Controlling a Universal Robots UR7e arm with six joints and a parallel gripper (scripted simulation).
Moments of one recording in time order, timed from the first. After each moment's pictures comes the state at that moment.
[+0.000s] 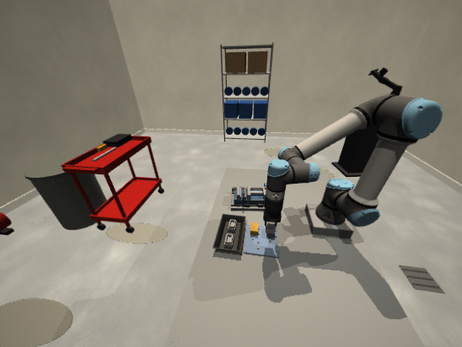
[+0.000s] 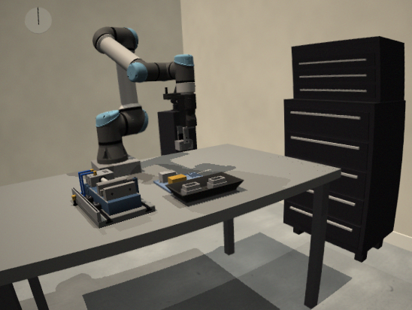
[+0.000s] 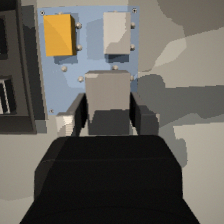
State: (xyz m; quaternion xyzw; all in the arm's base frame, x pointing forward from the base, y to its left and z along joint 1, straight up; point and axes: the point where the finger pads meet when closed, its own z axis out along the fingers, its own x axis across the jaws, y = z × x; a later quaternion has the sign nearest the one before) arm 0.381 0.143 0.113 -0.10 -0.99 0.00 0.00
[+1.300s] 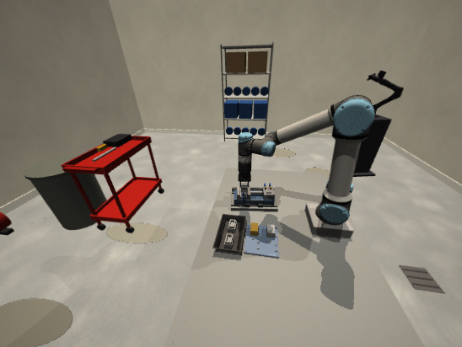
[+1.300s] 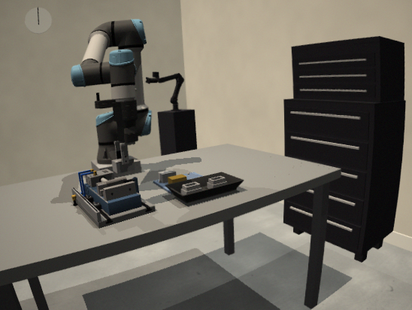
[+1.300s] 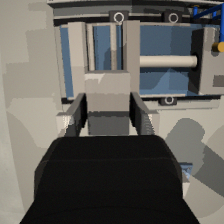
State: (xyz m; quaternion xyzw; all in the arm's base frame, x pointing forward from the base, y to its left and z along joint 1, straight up) arm 0.473 -0.180 0.116 -0.05 -1.00 0.00 0.00
